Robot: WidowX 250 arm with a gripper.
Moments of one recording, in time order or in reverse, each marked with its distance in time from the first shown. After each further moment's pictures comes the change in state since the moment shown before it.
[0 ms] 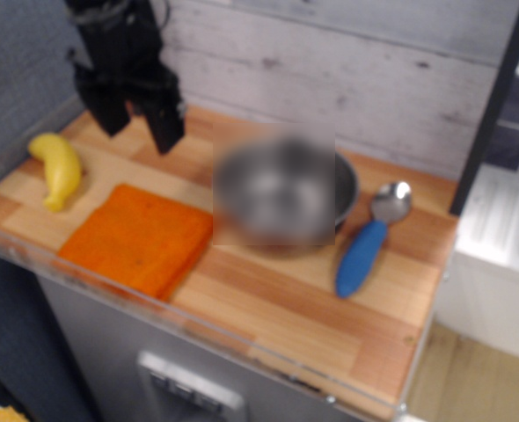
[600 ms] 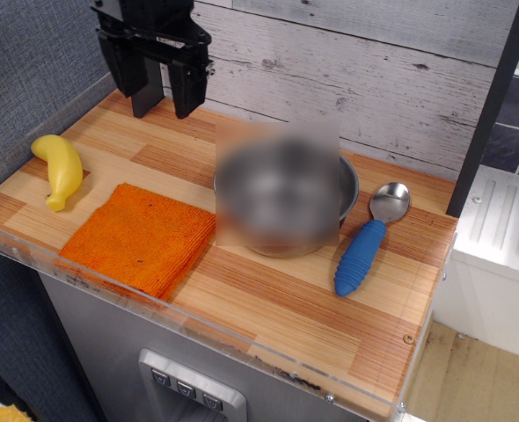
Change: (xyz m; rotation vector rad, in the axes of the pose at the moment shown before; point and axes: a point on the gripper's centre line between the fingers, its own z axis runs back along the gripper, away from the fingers) arm 0.025 -0.006 0.014 0.084 0.064 -0.016
